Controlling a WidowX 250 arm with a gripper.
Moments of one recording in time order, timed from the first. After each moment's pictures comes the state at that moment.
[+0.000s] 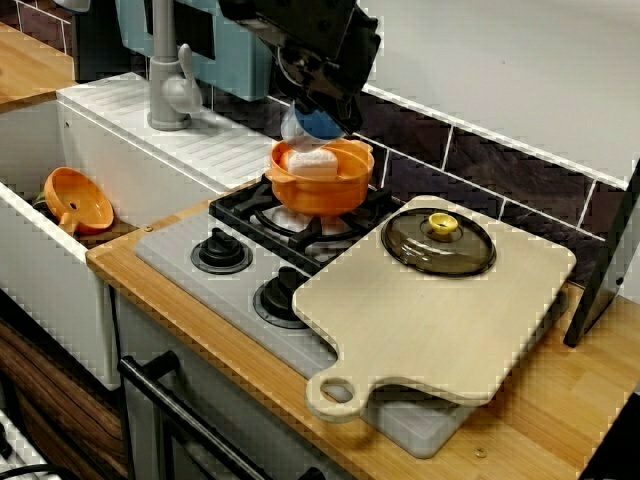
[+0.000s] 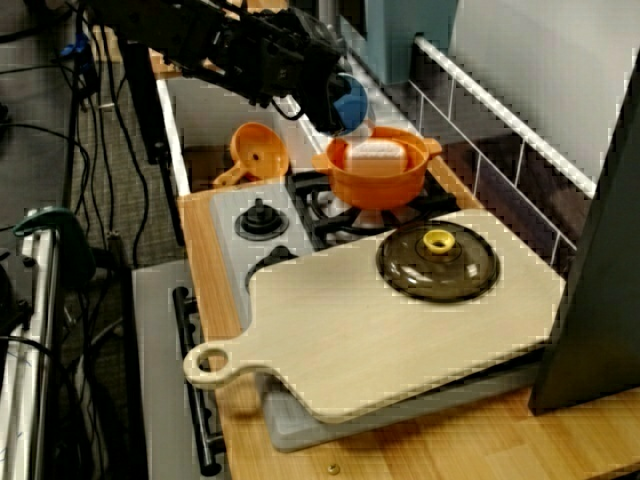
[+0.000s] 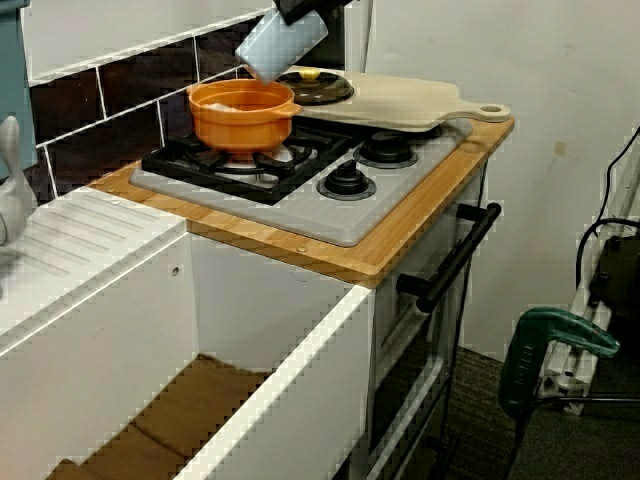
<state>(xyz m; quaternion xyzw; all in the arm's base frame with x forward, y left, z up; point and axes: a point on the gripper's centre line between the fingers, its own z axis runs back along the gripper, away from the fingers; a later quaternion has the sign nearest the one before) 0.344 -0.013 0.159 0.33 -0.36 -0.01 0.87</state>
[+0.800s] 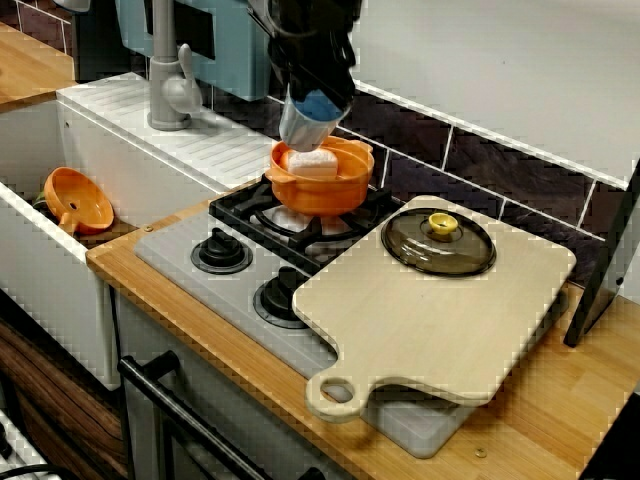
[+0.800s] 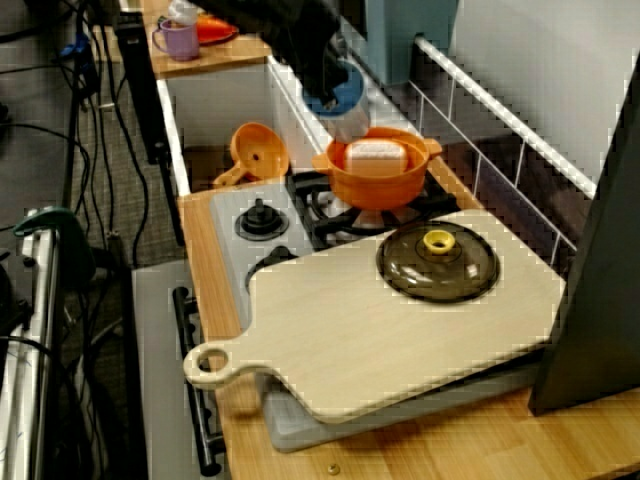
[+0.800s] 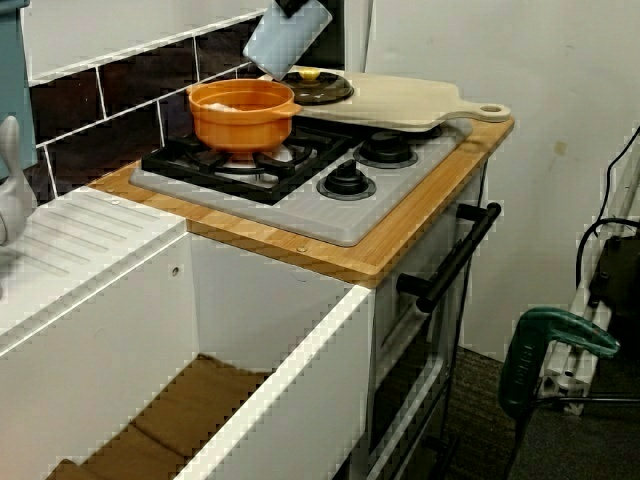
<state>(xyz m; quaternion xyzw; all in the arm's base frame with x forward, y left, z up) 0.345 -0.004 0.171 0.24 -0.31 -0.02 0.92</state>
